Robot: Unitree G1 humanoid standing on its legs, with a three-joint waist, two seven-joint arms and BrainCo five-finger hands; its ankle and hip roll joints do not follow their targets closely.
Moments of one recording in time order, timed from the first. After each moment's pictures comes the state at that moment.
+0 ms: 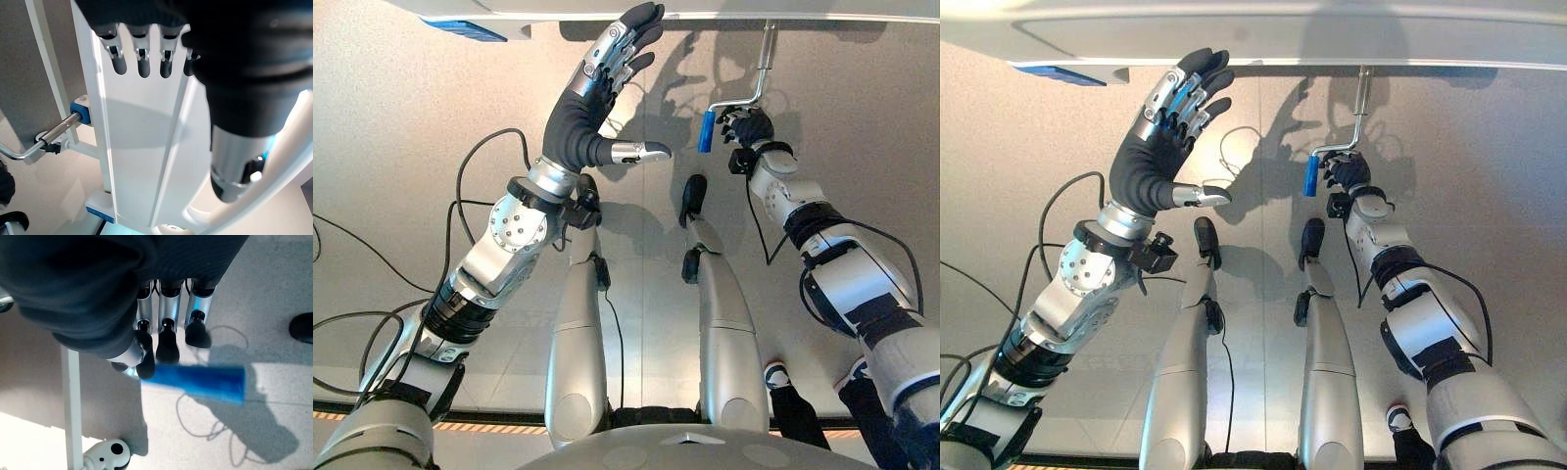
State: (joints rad) left arm -0.57 0.64 -0.43 -0.31 -0.48 -0.27 0.11; right arm -1.05 -0.45 0.50 1.02 0.85 -0.08 -0.12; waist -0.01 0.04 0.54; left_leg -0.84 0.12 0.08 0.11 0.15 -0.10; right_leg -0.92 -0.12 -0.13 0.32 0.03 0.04
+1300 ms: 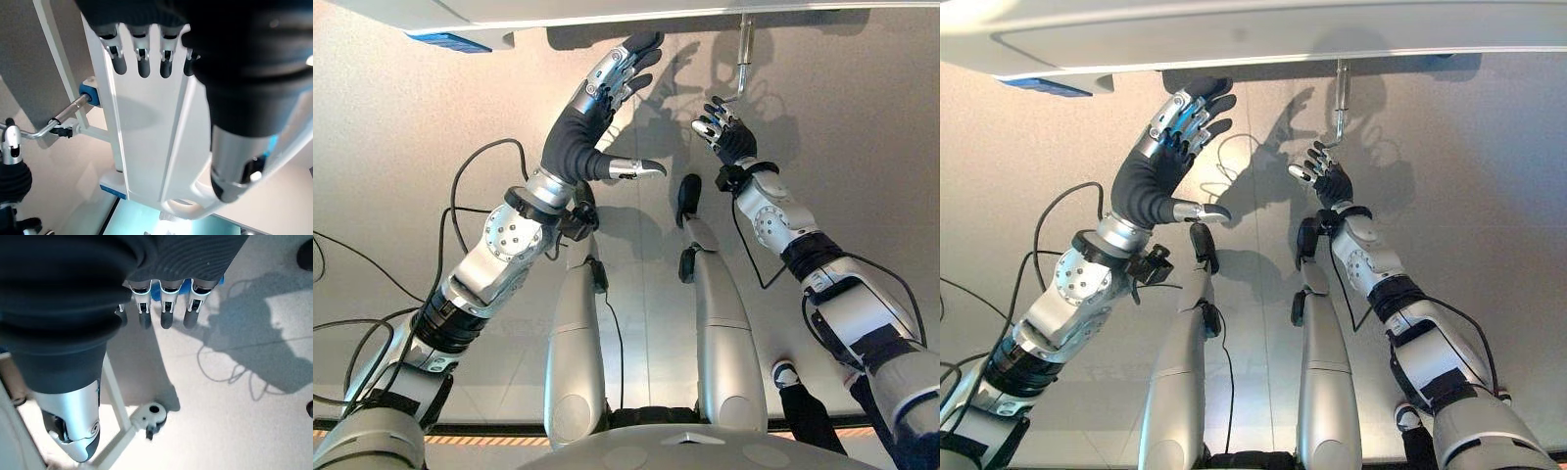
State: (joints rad) left arm -0.52 0.67 -0.43 -0.33 -0.48 -0.27 0.09; right arm -0.87 -0.45 0.48 0.72 0.97 -0.14 -0.10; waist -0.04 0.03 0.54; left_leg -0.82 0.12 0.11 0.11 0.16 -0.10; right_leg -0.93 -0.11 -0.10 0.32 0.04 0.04
